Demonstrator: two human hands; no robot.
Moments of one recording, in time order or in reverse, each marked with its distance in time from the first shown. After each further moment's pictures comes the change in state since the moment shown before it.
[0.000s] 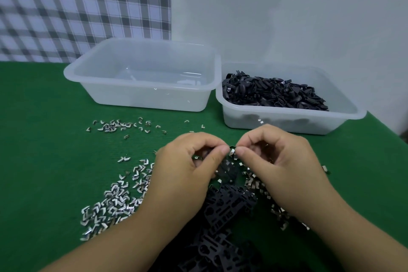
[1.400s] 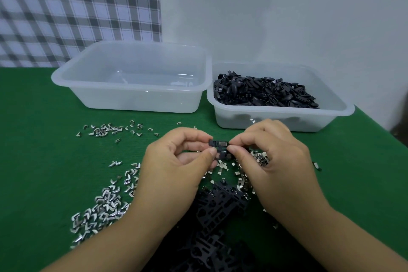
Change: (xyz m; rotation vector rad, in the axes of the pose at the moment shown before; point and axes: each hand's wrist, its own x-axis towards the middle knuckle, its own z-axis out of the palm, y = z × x) left_hand 0.003 0.005 0.003 -0.464 0.010 -0.214; right_hand -0.003 0.006 0.005 -0.334 0.228 -0.334
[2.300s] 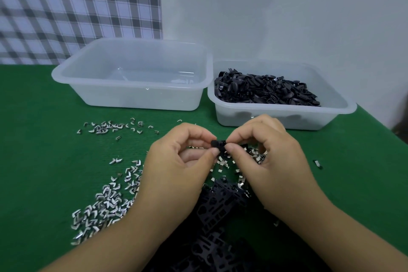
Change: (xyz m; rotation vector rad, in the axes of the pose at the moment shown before) left_hand -0.003 -0.001 0.000 0.113 -0.036 0.099; right_hand 0.002 -0.007 -0.002 0.138 -0.137 0.166
